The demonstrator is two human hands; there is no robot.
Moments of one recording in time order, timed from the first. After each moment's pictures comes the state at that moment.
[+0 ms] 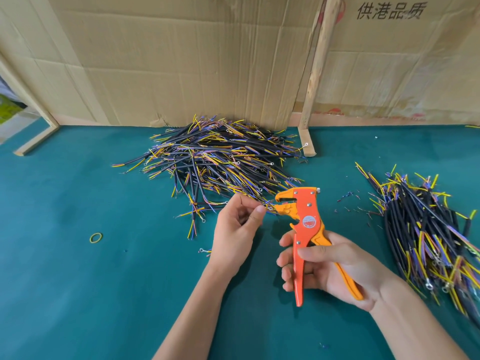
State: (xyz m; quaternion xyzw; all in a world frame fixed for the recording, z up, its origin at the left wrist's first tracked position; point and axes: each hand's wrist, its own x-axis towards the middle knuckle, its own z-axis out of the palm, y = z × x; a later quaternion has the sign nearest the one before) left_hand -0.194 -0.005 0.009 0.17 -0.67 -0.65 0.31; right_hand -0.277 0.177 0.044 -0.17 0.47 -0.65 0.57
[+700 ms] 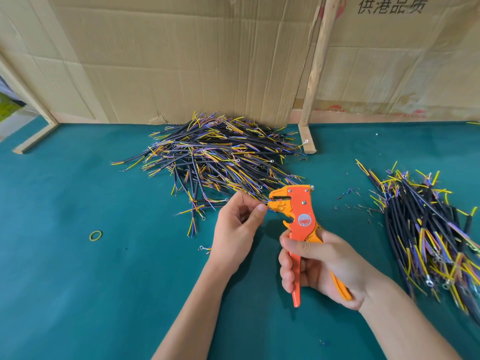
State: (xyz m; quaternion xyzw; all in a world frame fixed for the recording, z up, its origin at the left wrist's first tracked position) left_hand -0.195 -0.006 0.006 0.16 -0.69 -0.63 0.31; right_hand -0.266 0.165 0.045 -0.16 0.49 -0.66 0.55
